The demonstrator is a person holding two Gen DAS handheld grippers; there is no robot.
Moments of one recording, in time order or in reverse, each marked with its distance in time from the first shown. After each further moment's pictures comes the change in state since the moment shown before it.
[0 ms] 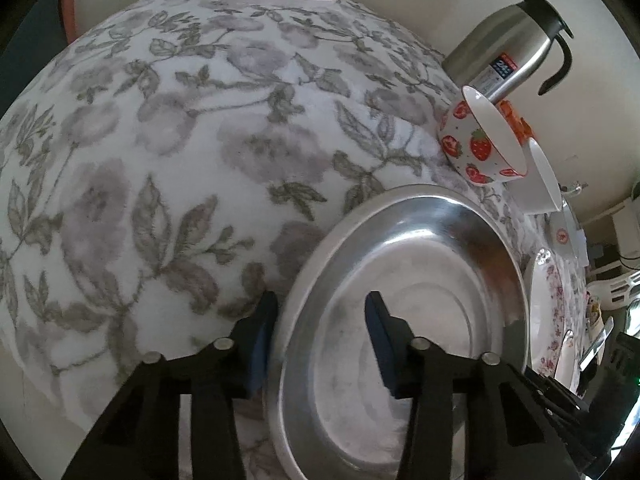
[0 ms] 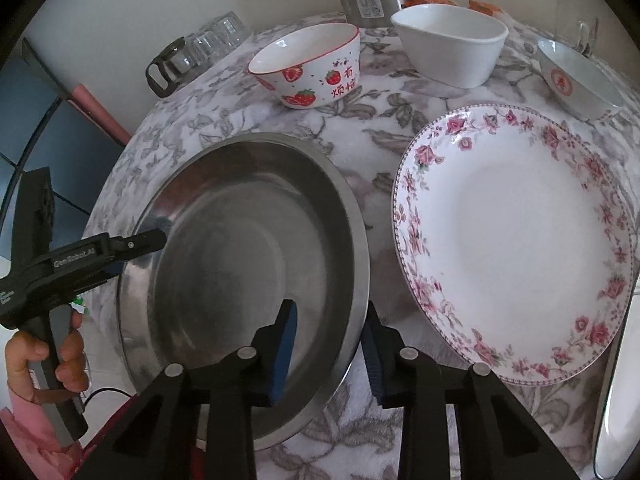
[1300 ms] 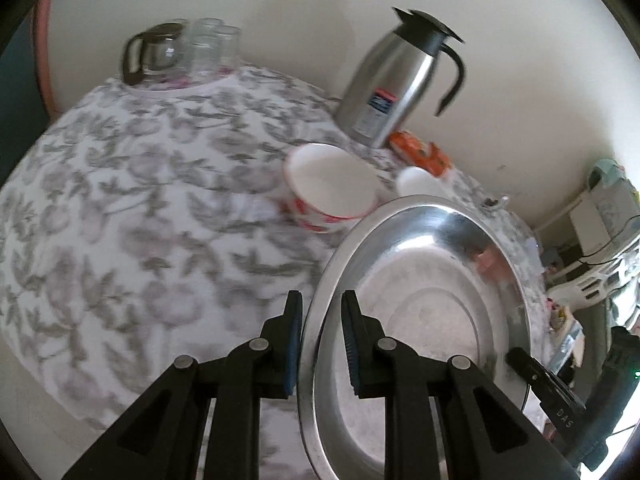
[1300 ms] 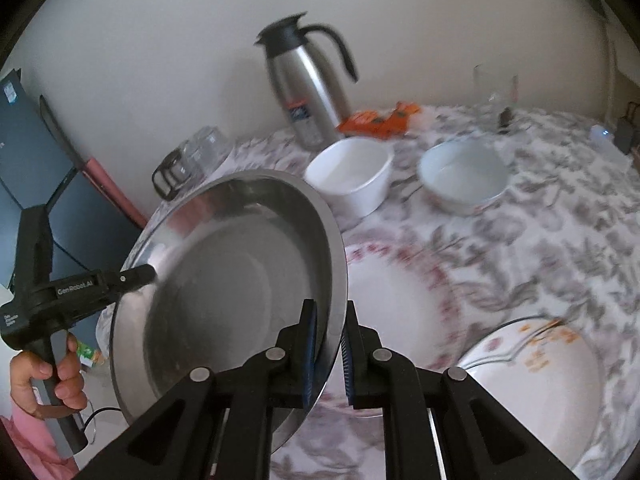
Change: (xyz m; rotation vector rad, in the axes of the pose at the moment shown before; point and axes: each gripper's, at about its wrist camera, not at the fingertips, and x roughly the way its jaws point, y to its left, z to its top) left arm -0.068 -0.155 0.008 0.108 -0.153 -0.083; right arm -0.142 -0.100 0.024 0.050 -0.305 0.003
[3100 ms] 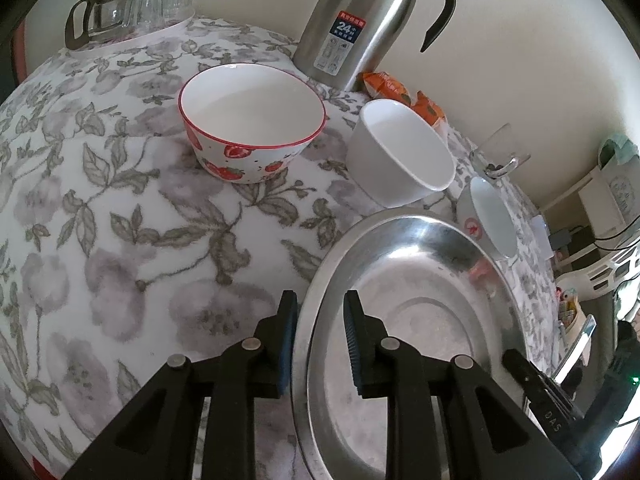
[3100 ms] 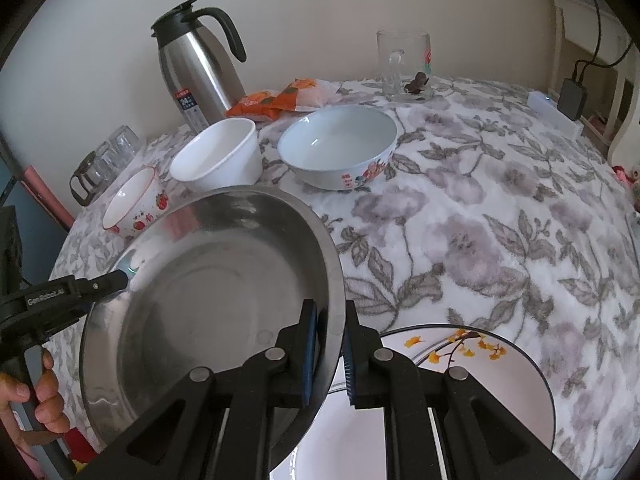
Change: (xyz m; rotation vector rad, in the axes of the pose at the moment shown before) left arm 0.106 -0.050 -0.027 -0.001 0.064 -0.010; right arm 0.042 -0.084 -0.012 0.059 0.045 -0.203
